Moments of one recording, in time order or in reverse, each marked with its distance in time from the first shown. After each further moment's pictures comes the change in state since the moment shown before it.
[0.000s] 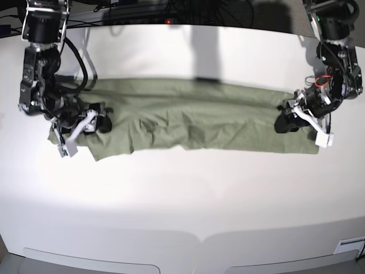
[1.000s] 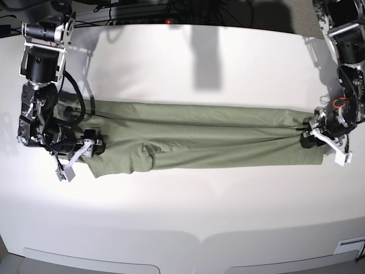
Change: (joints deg) left arm -7.0 -6.2 0.3 -2.8 5.5 7.6 -0.4; right arm 13.3 -0.2 -0.1 -10.5 -4.8 -2.2 -3.9
